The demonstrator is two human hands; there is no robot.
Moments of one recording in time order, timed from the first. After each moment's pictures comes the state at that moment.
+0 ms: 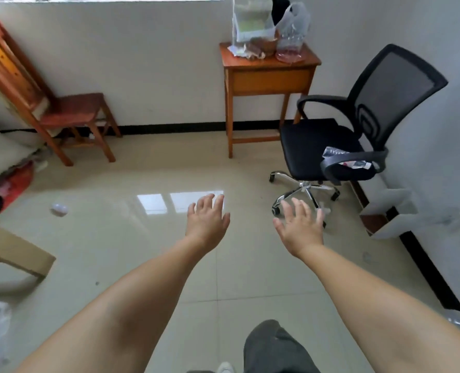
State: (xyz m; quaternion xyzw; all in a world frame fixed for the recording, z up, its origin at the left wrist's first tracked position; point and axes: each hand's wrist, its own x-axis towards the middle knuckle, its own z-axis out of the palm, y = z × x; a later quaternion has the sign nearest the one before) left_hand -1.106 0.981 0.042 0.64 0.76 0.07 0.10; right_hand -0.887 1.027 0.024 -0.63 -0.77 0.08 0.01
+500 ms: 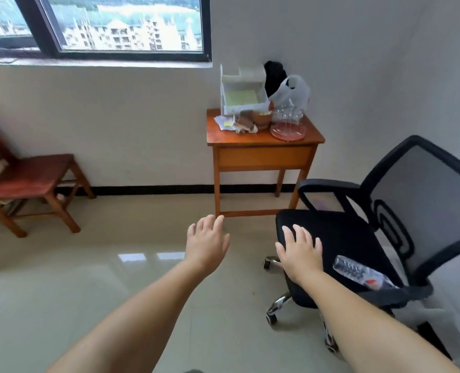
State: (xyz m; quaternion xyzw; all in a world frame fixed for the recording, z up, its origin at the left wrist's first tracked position) left_hand -1.141 1.442 0.069 0.65 0.75 0.10 0.07; right_hand -0.922 1.488 0.050 -0.64 -0.77 0.07 0.01
